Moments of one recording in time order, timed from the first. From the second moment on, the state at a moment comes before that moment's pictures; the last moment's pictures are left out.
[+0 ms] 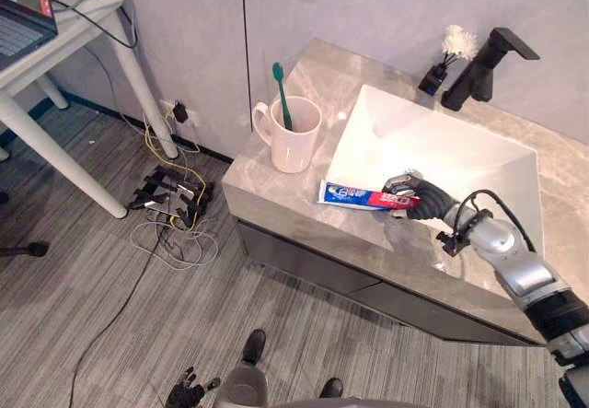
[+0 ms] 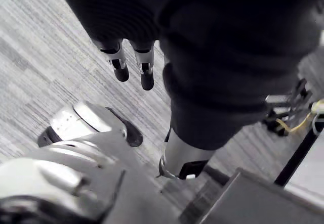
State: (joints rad) left arm 0.20 0.17 0.22 1.02 -0.45 -0.18 -0.07; right arm -0.35 -0.80 0.30 0.21 0.15 -0.21 0.27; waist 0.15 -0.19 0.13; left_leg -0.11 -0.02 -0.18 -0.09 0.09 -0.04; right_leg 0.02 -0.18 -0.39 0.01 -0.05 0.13
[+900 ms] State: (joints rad) left arm -0.09 0.25 -0.27 -0.28 -0.98 -0.17 -0.06; right arm -0.48 -0.26 0.15 -0.17 0.15 -0.23 0.00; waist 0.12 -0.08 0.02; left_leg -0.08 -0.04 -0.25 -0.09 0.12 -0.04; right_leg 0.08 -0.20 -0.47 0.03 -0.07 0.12
